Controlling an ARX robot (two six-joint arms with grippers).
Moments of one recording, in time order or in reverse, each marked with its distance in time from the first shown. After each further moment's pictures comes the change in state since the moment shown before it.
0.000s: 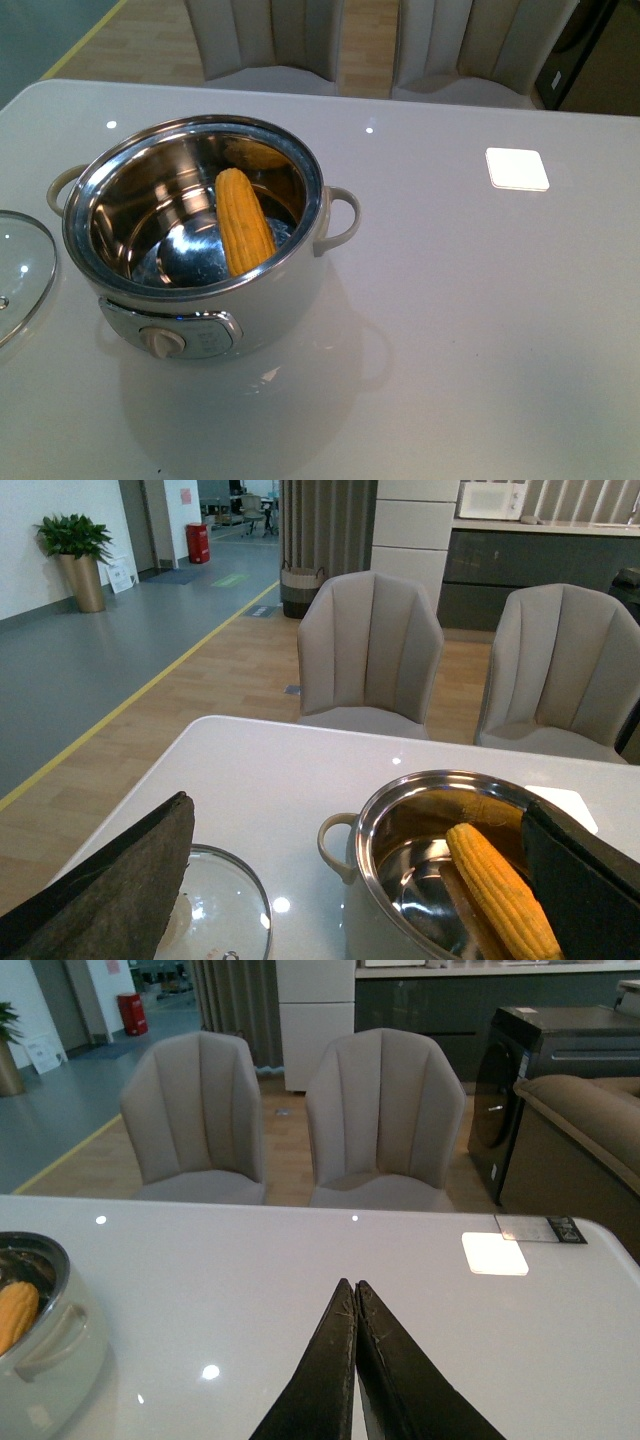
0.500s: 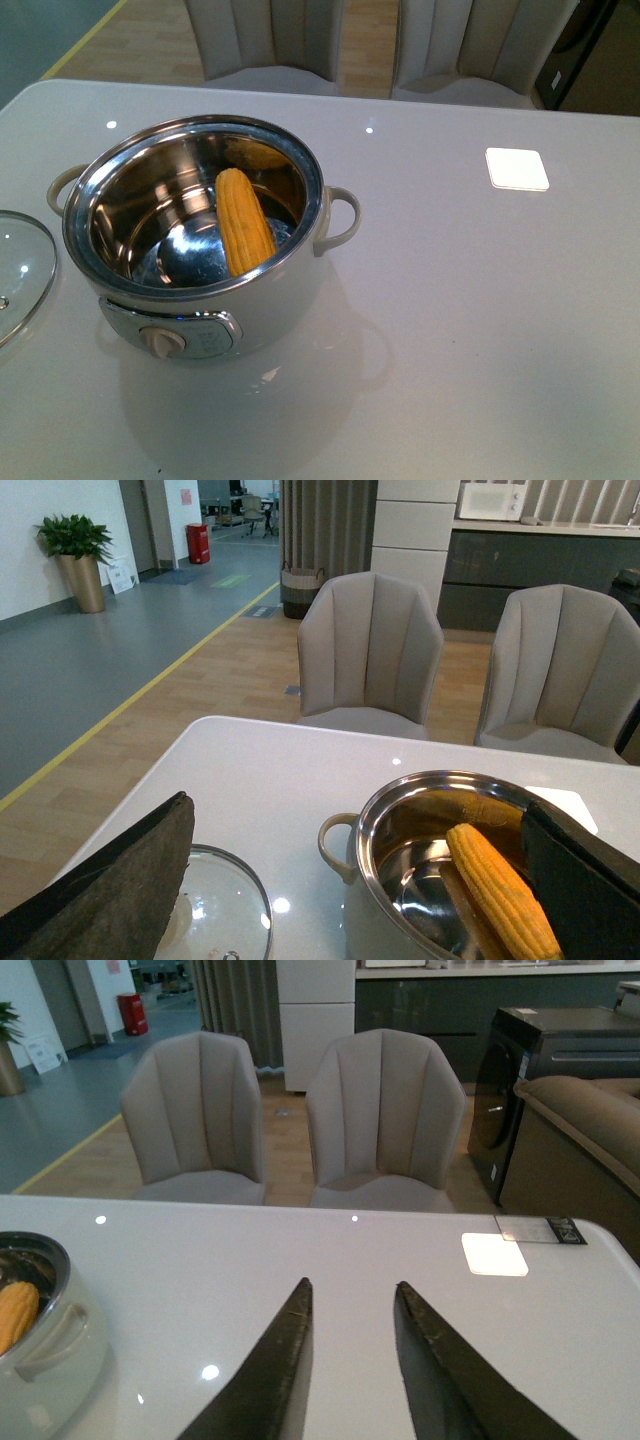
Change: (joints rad) left arm 0.000 0.000 0.000 0.000 0.000 0.000; right arm 0.000 -0.001 0.000 0.000 0.000 -0.001
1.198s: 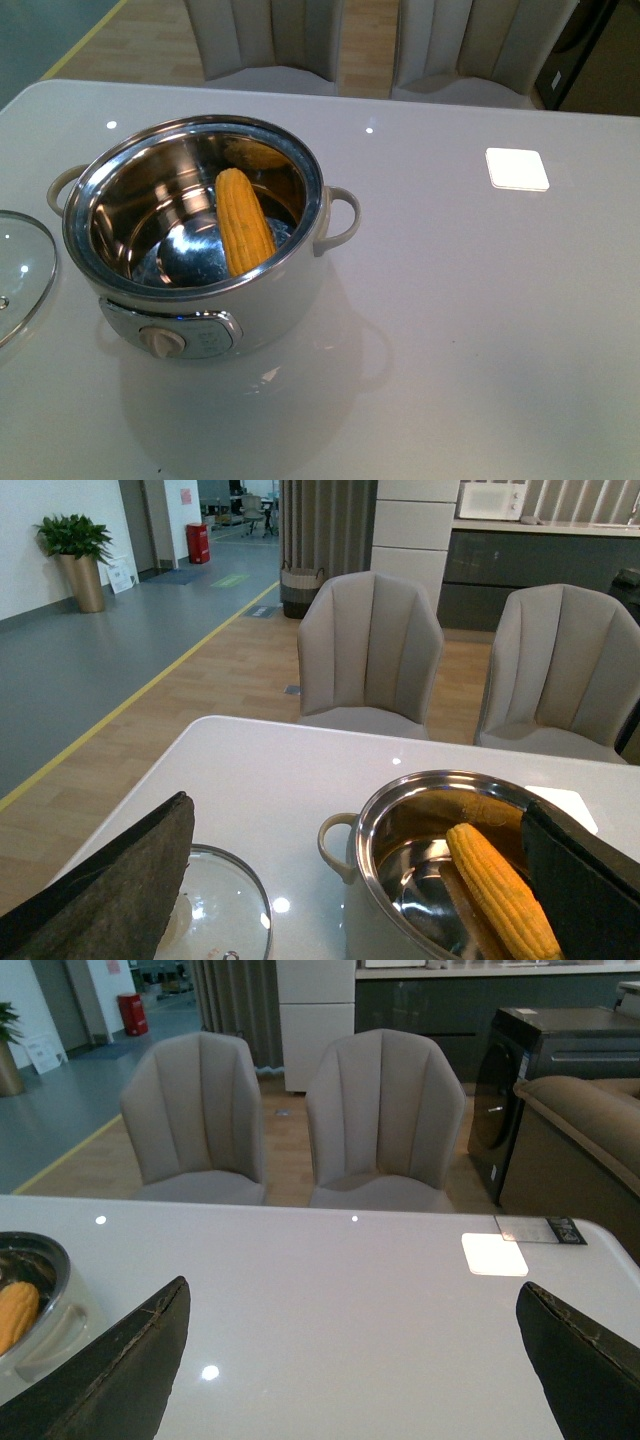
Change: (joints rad) left arm 0.000 0.000 0.000 0.000 0.000 0.000; right arm 0.000 0.000 0.000 0.000 0.000 0.000
